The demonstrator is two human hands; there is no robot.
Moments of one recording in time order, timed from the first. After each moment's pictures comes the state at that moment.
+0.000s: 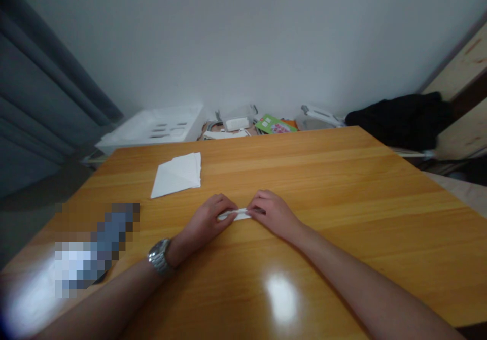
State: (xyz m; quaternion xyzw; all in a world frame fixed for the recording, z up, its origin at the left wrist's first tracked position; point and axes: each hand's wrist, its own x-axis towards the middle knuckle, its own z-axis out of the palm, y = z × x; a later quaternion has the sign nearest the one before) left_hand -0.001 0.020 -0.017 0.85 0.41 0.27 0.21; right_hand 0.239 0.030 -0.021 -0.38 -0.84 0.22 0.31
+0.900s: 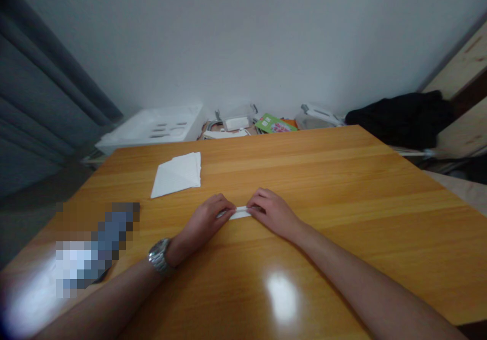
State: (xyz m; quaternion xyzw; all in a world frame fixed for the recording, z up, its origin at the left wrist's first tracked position) left_hand -0.002 0.020 -0.017 0.84 0.43 0.25 0.21; right_hand 0.240 0.031 -0.021 -0.37 -0.85 0.23 0.31
